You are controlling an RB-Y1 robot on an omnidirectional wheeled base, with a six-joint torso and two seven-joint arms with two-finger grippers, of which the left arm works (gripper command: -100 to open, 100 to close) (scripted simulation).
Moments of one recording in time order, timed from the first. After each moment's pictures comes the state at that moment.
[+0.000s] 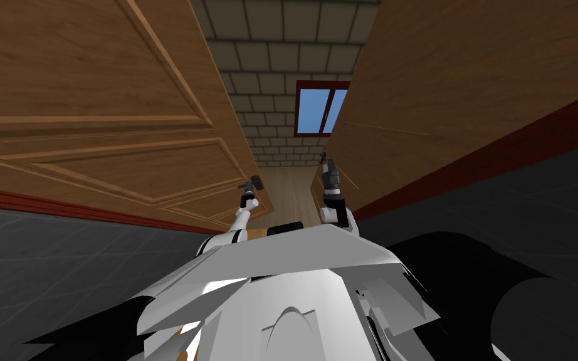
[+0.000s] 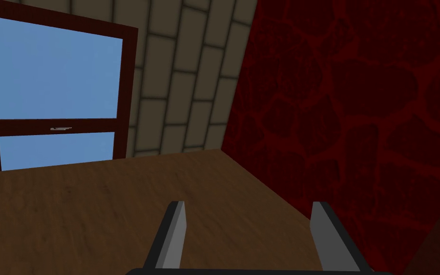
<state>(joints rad) -0.42 0.09 0.18 -0.73 0.40 -0.45 -0.35</state>
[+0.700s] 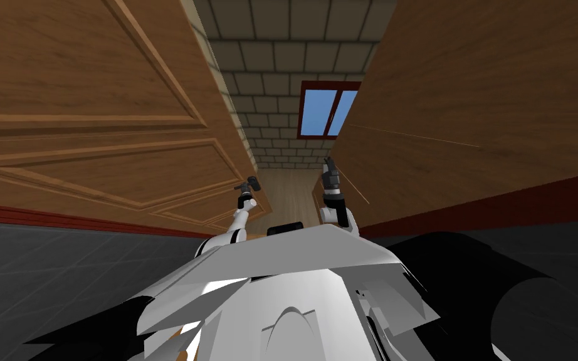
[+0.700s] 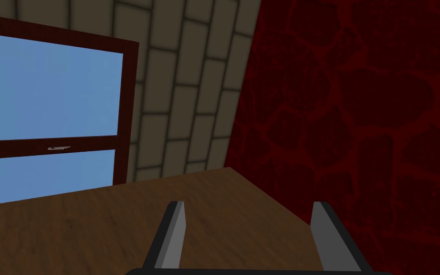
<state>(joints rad) -0.42 0.10 0.25 -0.73 0.43 -0.45 -0.37</state>
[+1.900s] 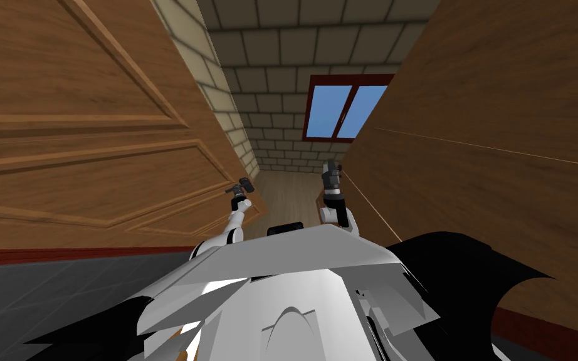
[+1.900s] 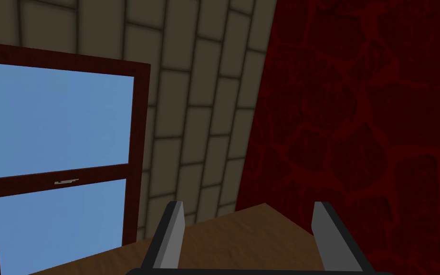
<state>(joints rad) -0.42 0.13 0.35 -0.72 0.48 -0.47 -0.43</state>
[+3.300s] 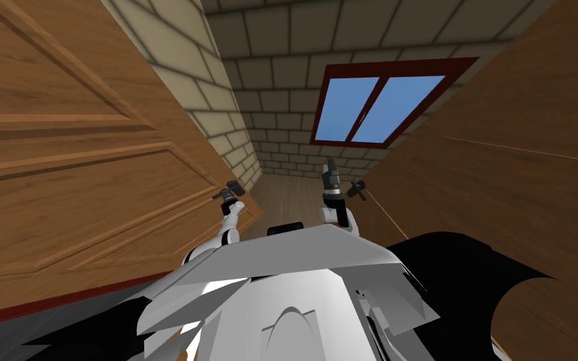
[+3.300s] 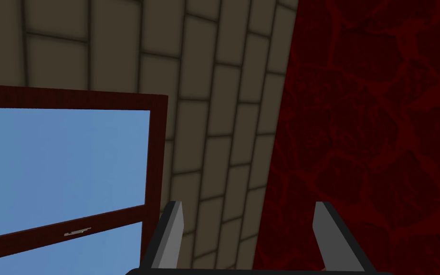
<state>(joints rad) -0.40 0.17 0.49 -0.72 0.56 -0.49 -0.51</state>
